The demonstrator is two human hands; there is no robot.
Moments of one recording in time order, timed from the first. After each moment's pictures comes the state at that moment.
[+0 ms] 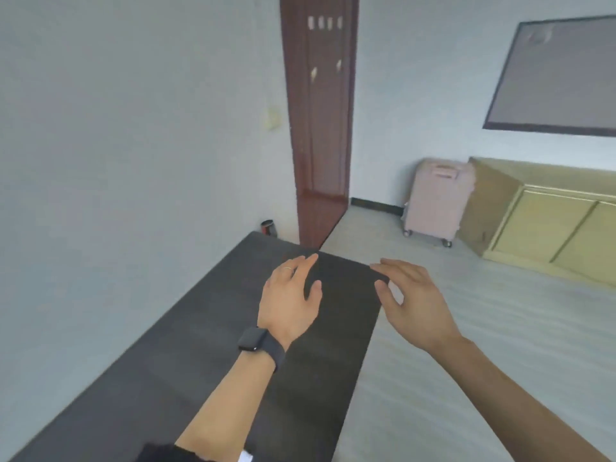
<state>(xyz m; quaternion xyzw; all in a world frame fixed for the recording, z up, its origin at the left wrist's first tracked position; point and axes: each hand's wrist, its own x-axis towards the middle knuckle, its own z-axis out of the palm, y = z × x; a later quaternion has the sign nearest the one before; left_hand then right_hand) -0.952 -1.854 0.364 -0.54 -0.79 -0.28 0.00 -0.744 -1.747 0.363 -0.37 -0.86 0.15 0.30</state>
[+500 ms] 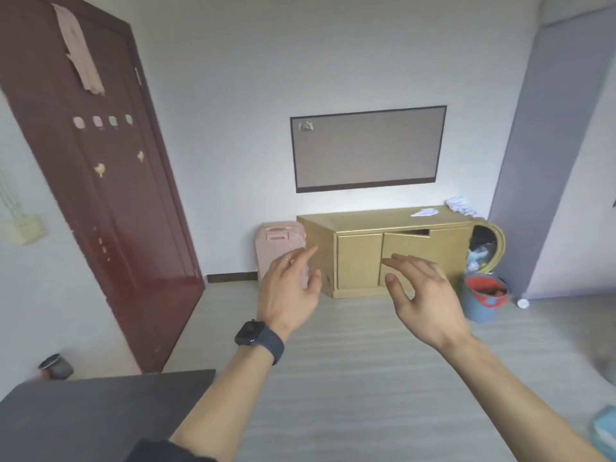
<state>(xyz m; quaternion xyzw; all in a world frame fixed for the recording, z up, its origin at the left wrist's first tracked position) -0.595 -1.557 0.470 -0.72 -0.58 -0.40 -0.02 -0.356 -1.568 0.454 -0.55 -0.72 -0.01 0.43</state>
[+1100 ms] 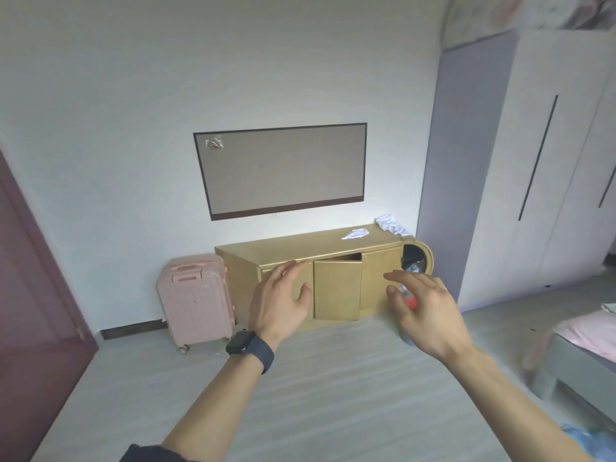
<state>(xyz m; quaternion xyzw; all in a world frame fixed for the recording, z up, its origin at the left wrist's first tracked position) -0.371 -1.247 0.455 -0.77 -0.50 -0.38 -0.06 -0.122 -1.321 0.449 -0.64 -0.65 -0.02 0.42</state>
